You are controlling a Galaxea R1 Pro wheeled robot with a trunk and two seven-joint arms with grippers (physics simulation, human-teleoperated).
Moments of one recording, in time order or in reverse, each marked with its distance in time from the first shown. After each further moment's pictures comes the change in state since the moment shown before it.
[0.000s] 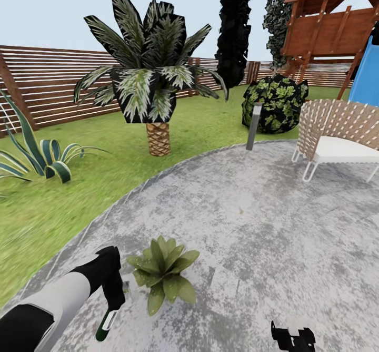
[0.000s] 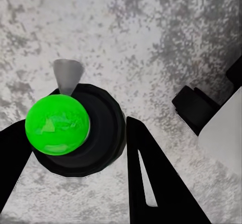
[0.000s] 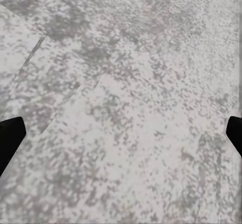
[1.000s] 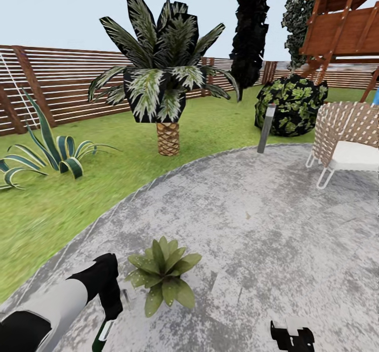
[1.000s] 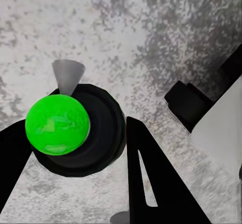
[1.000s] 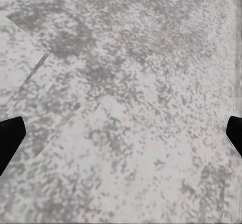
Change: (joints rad) left arm 0.033 0.008 -0.003 0.015 0.027 -0.003 0.020; right arm 0.000 0.003 0.002 -0.001 0.000 0.000 0.001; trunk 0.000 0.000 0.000
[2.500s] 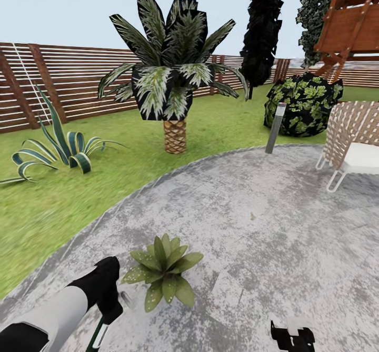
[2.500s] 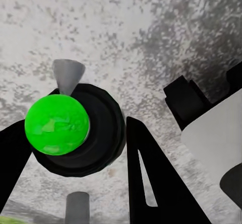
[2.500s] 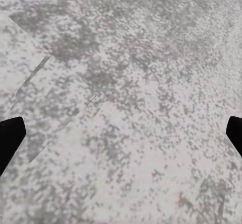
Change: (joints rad) left arm 0.051 -0.008 0.037 -0.071 0.010 0.252 0.087; right arm 0.000 -0.001 0.000 -0.001 -0.001 0.000 0.000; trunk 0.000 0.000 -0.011
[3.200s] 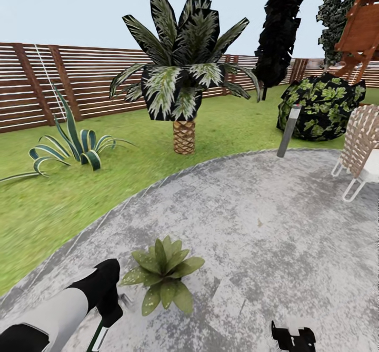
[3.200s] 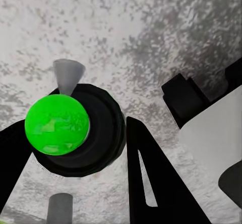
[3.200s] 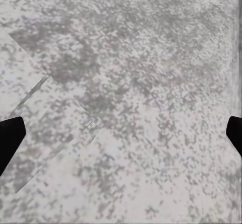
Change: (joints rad) left arm 0.006 -0.005 -0.001 0.012 0.001 -0.003 0.006; right arm 0.000 -0.003 -0.001 0.000 0.001 0.000 0.000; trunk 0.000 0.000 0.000
